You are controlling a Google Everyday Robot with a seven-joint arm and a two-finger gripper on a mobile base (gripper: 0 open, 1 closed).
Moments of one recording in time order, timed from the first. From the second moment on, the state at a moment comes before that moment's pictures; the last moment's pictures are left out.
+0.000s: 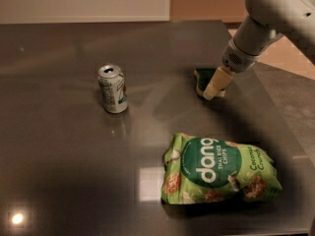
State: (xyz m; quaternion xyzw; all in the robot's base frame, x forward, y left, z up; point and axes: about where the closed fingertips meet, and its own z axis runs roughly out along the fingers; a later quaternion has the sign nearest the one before) arm 0.636 -0.198 0.835 -0.42 0.89 0.04 0.16
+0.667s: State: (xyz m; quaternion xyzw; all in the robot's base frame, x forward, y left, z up) arm 0.629 -0.189 0.847 -0.43 0.88 0.05 0.17
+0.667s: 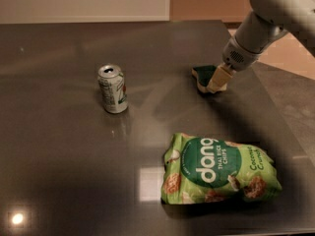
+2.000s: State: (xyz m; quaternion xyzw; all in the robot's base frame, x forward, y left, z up) arm 0.545 -0.125 0.871 -0.69 0.69 0.17 0.13
